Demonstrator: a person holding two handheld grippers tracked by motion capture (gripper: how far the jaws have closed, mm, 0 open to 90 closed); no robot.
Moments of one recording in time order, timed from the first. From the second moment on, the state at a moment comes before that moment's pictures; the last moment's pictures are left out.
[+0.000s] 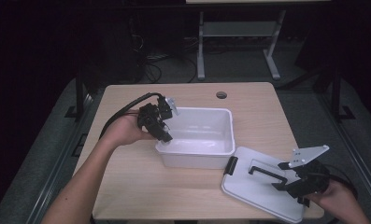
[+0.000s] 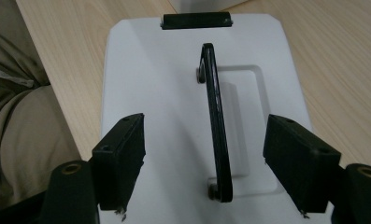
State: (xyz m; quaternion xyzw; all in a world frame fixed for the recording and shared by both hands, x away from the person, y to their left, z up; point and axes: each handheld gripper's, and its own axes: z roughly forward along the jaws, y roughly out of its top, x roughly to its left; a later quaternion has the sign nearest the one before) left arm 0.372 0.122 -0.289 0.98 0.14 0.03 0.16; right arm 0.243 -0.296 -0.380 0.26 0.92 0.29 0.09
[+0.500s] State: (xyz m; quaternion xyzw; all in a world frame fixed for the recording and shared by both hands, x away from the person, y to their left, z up) left arm 0.377 0.121 -0.303 0.98 0.15 0.02 0.16; right arm 0.242 -0.297 -0.380 0.26 0.92 0.29 0.09
